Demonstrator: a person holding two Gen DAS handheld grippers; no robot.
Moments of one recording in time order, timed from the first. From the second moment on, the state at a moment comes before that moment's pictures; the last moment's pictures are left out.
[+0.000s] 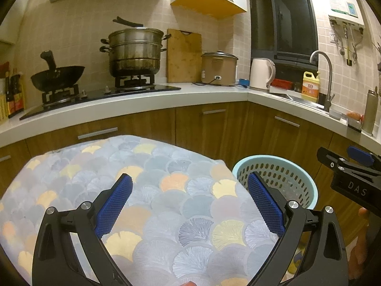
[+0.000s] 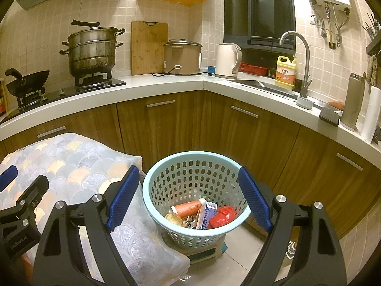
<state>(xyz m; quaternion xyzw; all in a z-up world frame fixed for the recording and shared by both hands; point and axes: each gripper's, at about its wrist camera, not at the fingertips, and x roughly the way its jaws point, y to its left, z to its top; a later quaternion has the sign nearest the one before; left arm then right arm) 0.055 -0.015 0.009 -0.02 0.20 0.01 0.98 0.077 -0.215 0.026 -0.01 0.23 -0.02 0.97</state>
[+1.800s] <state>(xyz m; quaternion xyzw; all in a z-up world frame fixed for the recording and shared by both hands) 0.055 -0.007 0.007 -0.03 0.20 0.03 0.98 0.079 -0.205 0.026 -0.03 0.23 -0.01 0.97</state>
